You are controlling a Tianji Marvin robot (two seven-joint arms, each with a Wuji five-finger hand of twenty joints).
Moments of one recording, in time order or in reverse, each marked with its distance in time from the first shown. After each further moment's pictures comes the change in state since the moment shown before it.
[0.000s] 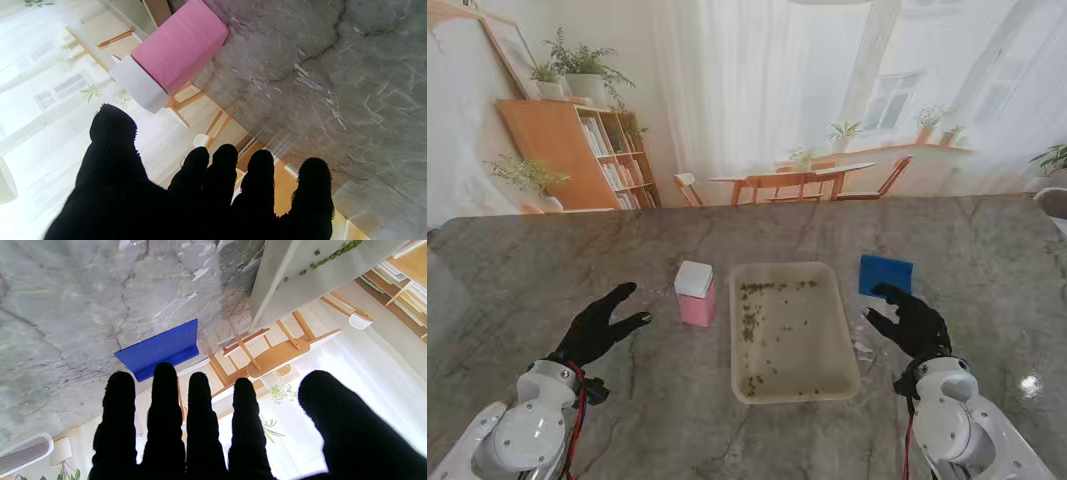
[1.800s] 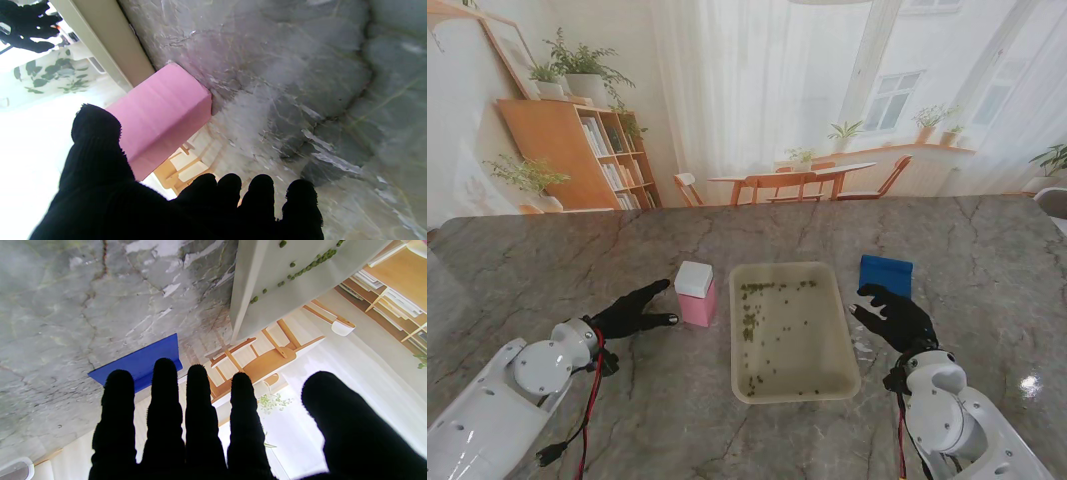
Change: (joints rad) left arm -0.451 0.062 0.231 0.508 -0.137 -0.250 -0.334; right arm 0.043 0.001 -0.036 0.020 0.040 -0.020 0.043; left_hand -0.099 -0.034 -0.001 0.000 -0.186 0.136 -0.107 -0.144 -0.302 0.067 -0.042 -0.016 -0.240 -0.010 -0.035 -0.043 -0.130 -0.152 -0.165 -0.090; right_hand 0.000 0.012 -0.047 0.000 0.052 0.024 0.016 0.000 0.093 0.014 0.002 0.002 0.040 0.002 0.019 0.000 0.016 0.012 0.011 0.011
